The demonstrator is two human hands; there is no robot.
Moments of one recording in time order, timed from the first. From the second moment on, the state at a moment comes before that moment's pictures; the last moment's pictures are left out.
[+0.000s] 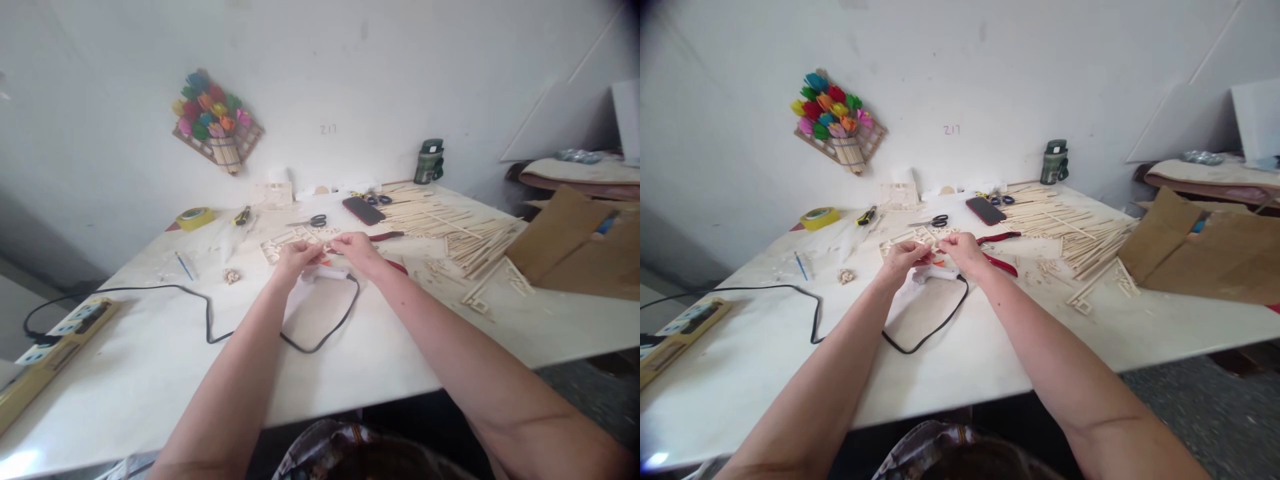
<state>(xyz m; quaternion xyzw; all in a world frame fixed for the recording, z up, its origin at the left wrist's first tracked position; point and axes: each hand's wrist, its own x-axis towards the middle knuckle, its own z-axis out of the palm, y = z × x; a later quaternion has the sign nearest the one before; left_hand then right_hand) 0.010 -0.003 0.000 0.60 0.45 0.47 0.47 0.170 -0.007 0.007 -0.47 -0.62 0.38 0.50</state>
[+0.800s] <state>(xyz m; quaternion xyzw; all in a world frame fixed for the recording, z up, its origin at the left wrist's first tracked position) 0.003 0.001 -0.001 0.63 0.40 0.48 0.47 0.183 -0.006 0.013 -0.44 -0.72 0.36 0.39</state>
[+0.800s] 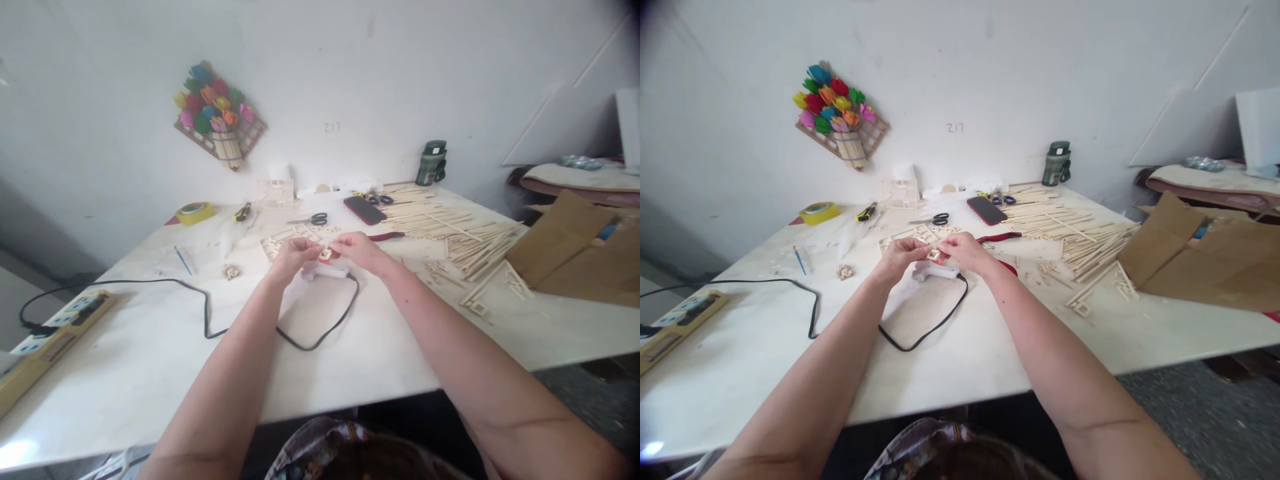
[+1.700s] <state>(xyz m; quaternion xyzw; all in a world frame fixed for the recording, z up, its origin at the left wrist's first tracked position) 0.006 -0.003 0.002 0.65 0.44 0.44 0.43 0.178 -0.008 0.010 -0.46 -0.68 0.37 0.44</state>
